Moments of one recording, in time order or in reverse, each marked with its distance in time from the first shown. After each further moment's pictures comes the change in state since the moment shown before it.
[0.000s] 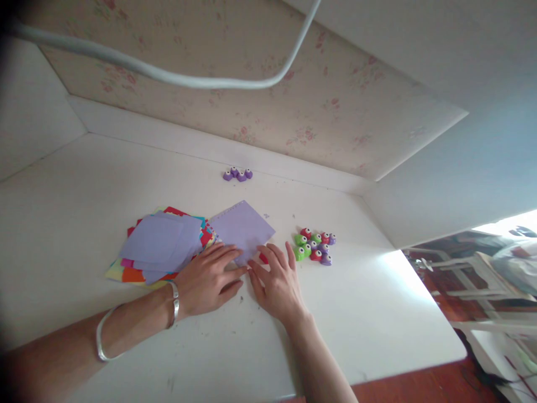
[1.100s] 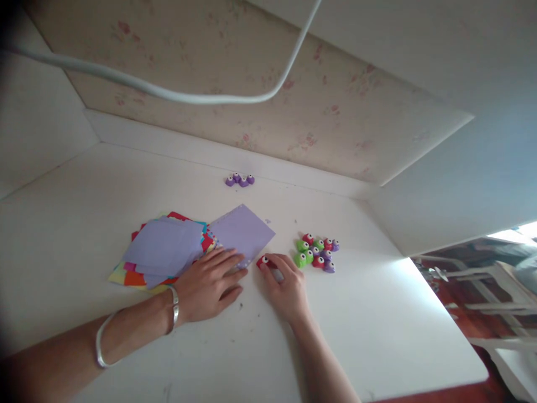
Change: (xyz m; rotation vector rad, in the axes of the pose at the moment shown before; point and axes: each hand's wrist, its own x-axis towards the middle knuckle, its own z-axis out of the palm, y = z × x) left_hand -0.001 0.000 0.003 -0.006 0.002 -0.025; right_hand -0.002 0.014 0.010 0.540 0.148 0.480
